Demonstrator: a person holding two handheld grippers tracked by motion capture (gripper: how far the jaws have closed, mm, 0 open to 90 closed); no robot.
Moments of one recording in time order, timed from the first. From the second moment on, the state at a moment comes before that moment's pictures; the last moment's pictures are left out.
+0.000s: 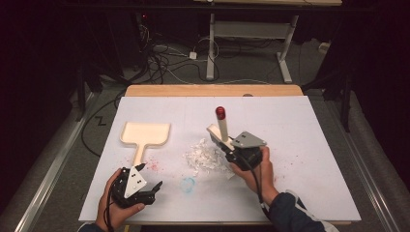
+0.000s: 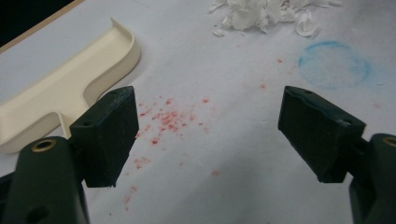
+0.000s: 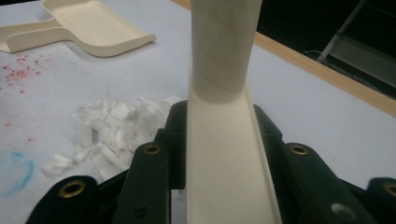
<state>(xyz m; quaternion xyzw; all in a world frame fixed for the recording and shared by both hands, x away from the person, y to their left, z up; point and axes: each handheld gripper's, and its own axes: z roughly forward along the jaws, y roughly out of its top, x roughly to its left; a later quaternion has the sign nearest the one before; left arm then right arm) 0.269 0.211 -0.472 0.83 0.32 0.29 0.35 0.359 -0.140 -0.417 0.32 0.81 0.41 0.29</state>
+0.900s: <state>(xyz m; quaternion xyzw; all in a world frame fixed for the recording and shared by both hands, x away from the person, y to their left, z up) 0.271 0.205 -0.477 0.84 0.32 0.28 0.33 0.321 -0.185 -0.425 0.26 0.86 0.39 0.20</state>
